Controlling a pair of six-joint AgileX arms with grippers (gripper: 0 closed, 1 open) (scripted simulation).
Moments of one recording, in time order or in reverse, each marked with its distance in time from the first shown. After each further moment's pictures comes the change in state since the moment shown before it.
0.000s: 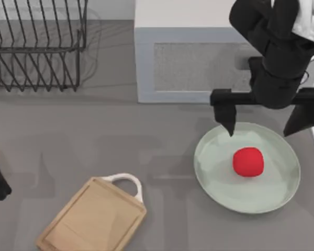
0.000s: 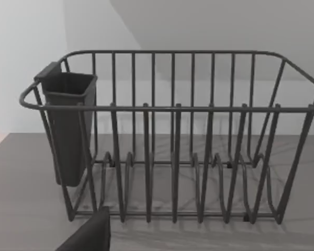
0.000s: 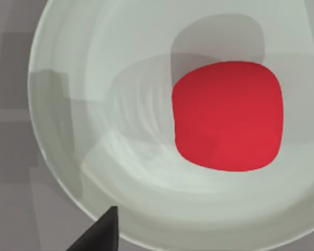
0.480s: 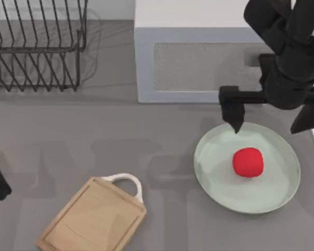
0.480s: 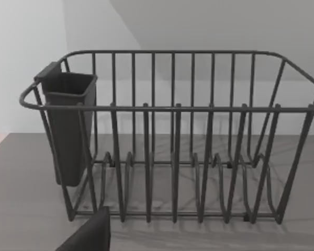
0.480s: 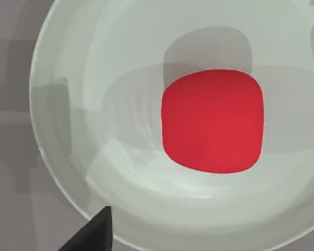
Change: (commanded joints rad) left arm 0.000 0.000 0.000 0.000 0.000 0.000; right arm -0.024 -0.095 -0.086 0.068 -0.001 -0.030
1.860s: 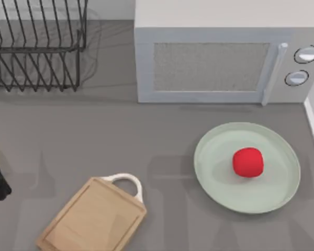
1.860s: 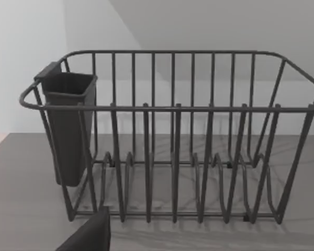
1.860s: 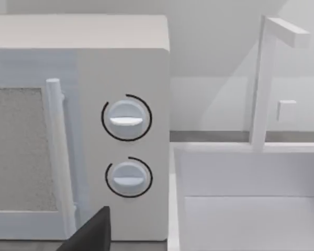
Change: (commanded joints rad) left arm 0.000 0.000 0.000 0.000 0.000 0.000; right arm -0.457 -1.815 -1.506 1.182 0.000 -0.467
